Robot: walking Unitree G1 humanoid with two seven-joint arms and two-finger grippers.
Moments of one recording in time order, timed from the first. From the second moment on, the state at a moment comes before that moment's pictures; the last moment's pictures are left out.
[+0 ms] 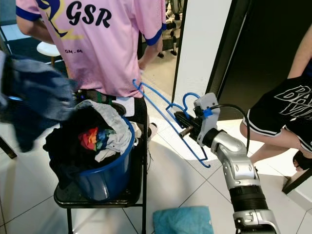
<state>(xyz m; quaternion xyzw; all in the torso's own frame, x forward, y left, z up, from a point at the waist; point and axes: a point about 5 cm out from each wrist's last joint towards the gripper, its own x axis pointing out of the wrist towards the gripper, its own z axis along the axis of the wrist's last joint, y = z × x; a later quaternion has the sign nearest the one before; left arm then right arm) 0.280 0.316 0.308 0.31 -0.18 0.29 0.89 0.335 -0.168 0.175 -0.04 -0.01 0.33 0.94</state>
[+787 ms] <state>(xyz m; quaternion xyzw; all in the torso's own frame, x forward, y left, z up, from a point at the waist) 0.329 0.206 0.159 0.37 -0.03 0.02 0.93 0.333 -0.175 0.159 -0.08 0.04 0.32 0.94</state>
